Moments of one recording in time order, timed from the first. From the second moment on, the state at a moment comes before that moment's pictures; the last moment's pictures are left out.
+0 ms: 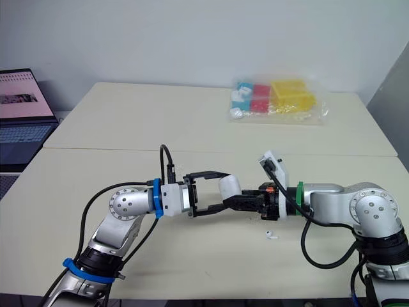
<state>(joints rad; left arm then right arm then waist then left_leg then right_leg) -0.37 0.47 -0.23 -0.09 -0.17 -0.34 -1.01 -0.50 -0.71 0.03 -0.36 1.69 1.25 0.02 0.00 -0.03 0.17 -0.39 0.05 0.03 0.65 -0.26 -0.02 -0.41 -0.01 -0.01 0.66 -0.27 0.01</state>
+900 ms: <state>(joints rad) -0.36 0.50 -0.23 -0.09 -0.19 -0.33 -1.02 -0.51 -0.73 0.03 -0.34 1.71 1.22 0.02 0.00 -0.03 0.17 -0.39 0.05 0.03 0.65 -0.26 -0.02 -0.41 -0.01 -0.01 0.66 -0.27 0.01</state>
